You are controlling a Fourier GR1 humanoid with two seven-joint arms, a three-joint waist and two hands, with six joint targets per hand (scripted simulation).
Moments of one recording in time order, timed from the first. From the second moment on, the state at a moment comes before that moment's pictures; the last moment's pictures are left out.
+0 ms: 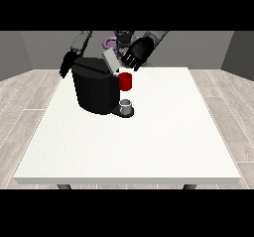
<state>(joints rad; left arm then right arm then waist) -1.20 0.44 0.13 -0.72 -0.72 -0.44 -0.05 -0.42 -0.06 -0.03 -1.28 0.17 -0.17 0.00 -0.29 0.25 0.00</state>
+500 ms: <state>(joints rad) -1.24 0.43 0.13 -0.68 -0.73 -0.44 -0.07 -0.46 -0.08 -0.06 -1.26 0.16 -0.17 0.01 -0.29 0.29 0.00</state>
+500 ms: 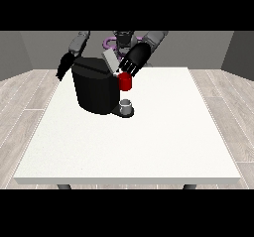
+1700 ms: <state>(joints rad) -1.28 0.44 0.13 -0.65 -0.77 -0.38 -0.10 -0.48 -0.08 -0.07 -1.25 0.16 -0.18 0.00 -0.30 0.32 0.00</state>
